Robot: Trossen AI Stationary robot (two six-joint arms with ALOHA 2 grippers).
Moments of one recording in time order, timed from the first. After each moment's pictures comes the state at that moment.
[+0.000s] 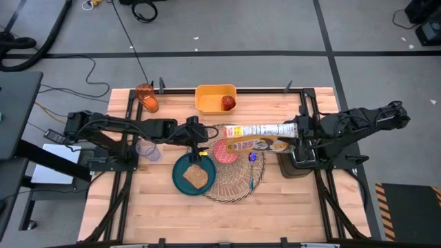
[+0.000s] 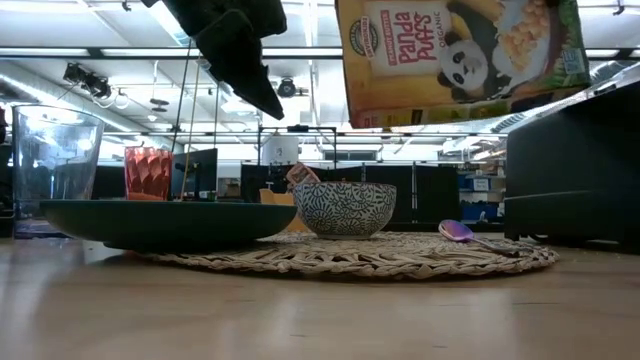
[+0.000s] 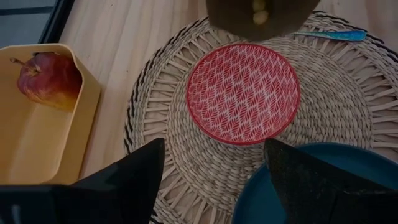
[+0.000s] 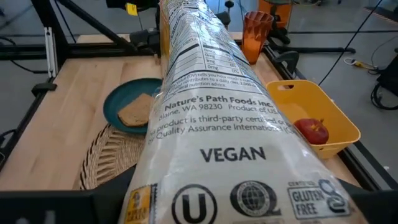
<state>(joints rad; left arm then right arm) -0.01 1.43 1.04 -0.42 -0.22 0.03 0.30 0.67 0.89 -0.67 0.42 0.14</state>
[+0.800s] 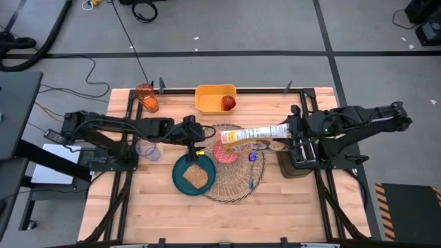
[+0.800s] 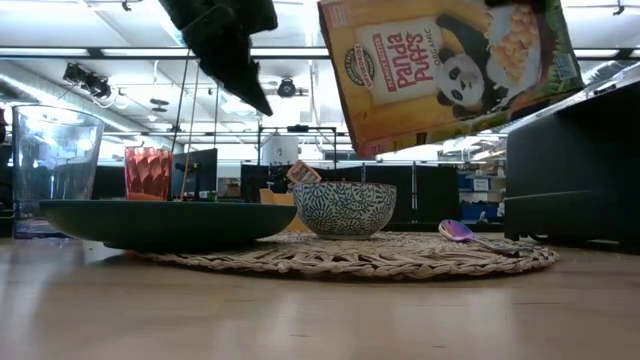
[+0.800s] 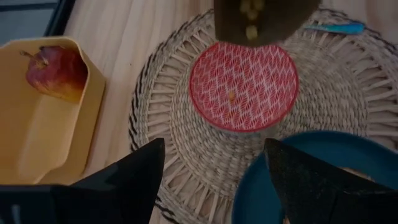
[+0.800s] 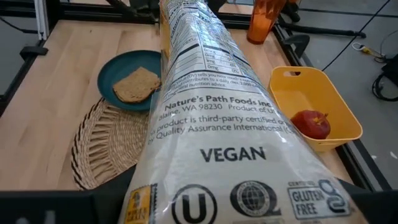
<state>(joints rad) -0.01 1.39 1.04 -0.49 -0.22 0.03 0.21 0.82 1.00 -0.76 0.31 0.06</state>
